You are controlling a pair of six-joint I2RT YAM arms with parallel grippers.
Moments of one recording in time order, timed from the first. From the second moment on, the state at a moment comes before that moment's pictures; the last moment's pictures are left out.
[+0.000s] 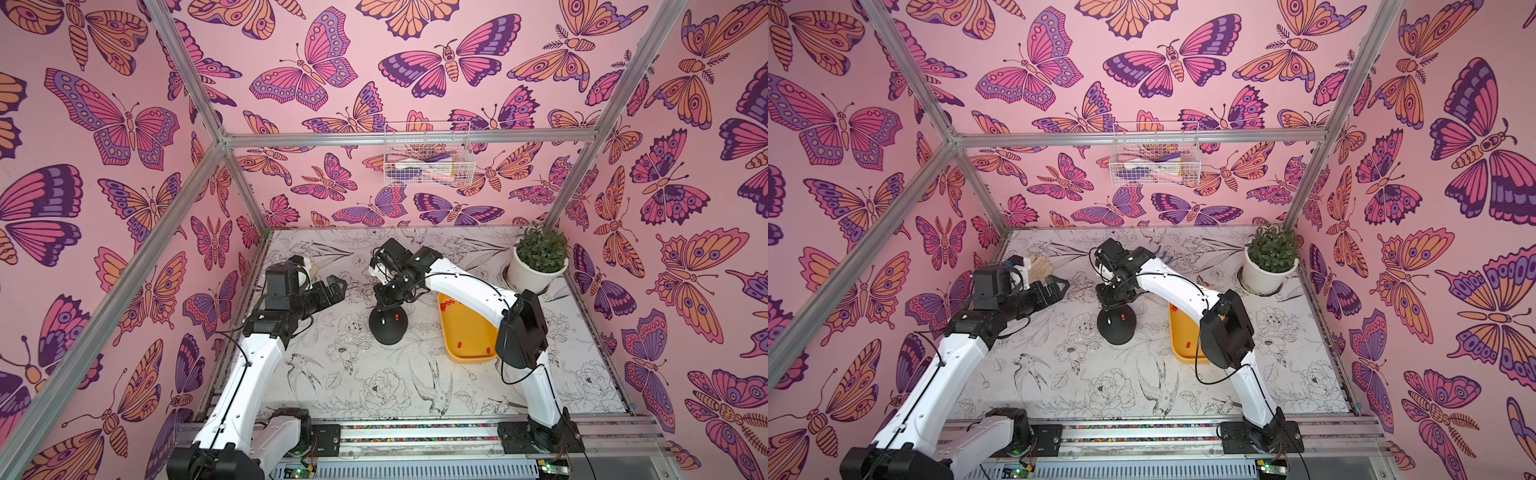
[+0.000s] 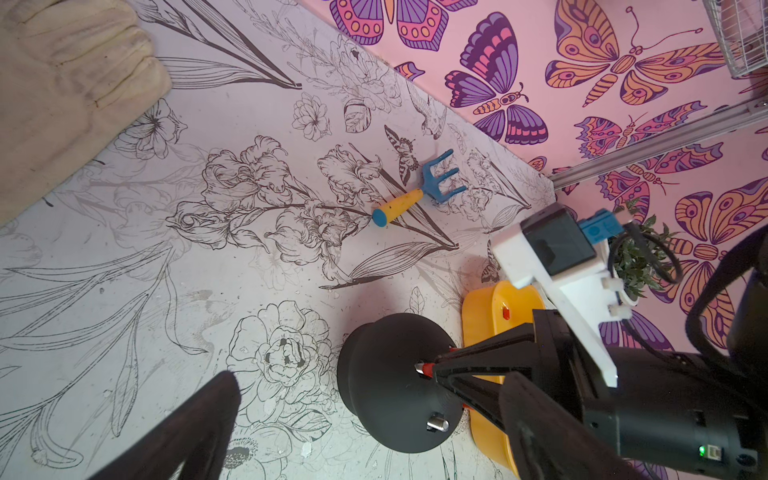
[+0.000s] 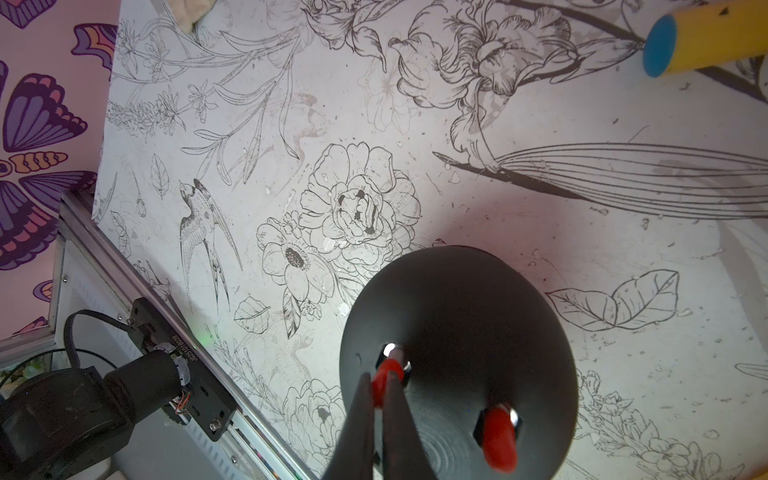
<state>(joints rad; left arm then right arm) -0.05 1.05 0.90 -0.52 0.36 -0.51 0.84 2.16 2.02 -1.01 -0.29 0.39</state>
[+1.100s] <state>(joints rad) -0.04 1.05 0.90 -0.52 0.37 -0.51 0.84 2.16 2.02 -1.01 -0.30 0.38</state>
